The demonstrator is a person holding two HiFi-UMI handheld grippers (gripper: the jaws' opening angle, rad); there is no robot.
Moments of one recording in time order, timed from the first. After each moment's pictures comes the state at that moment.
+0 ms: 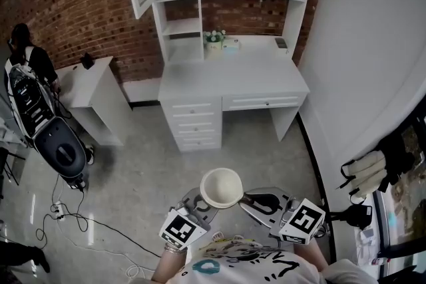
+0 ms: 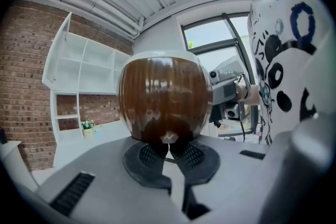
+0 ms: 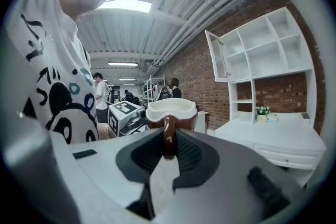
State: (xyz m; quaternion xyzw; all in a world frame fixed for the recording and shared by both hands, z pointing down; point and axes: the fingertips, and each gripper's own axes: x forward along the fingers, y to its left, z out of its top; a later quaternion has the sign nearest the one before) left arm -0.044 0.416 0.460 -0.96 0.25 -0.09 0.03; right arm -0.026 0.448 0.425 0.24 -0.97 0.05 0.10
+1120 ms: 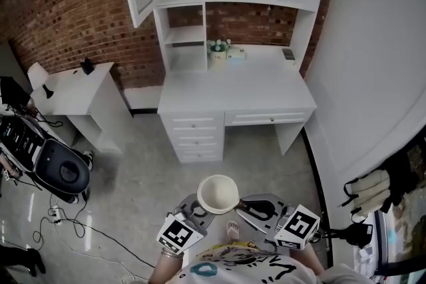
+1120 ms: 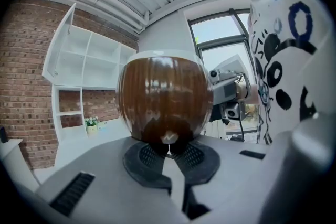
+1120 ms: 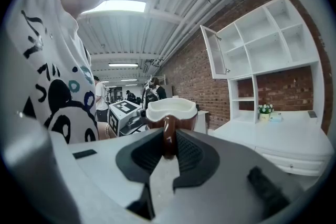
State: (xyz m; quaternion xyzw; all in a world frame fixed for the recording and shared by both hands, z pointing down) left arm -0.044 0.329 0.476 -0.96 0.27 -0.10 0.02; right arm -0.024 0.360 0.440 0.22 -0.97 0.06 0.10
